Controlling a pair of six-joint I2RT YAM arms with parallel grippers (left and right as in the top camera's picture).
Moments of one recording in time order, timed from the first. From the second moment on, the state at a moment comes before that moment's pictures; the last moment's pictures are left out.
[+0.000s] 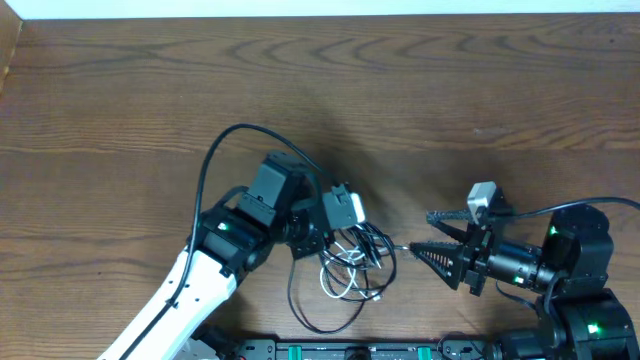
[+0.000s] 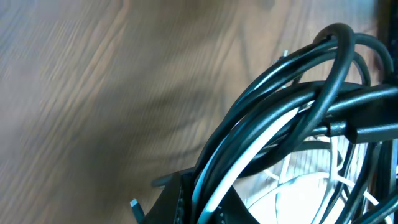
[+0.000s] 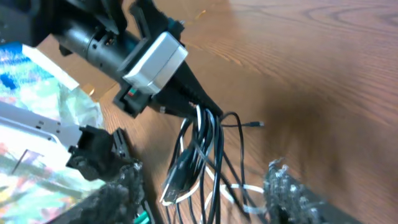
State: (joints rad) left arm -0.59 1.15 0.91 -0.70 0.41 0.64; right arm 0.12 0.62 0.67 -0.60 -0.99 0.06
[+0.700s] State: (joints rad) left arm -0.65 1.15 0.91 -0.56 0.41 0.53; right arm 0.14 0.74 0.67 -0.63 -1.04 -0.13
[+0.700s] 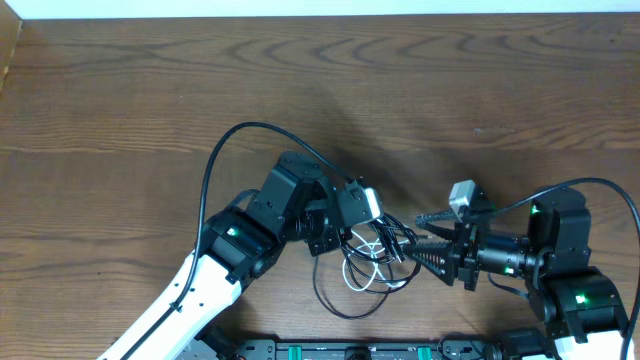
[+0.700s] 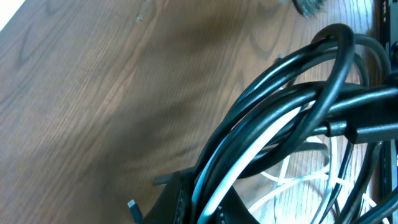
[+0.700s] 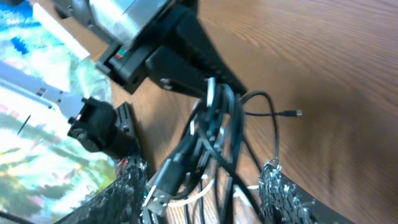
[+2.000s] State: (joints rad) left arm -0.65 1.15 0.91 -0.58 0.48 0.48; right arm 0.16 0.74 0.67 -0.63 -0.93 -0.11
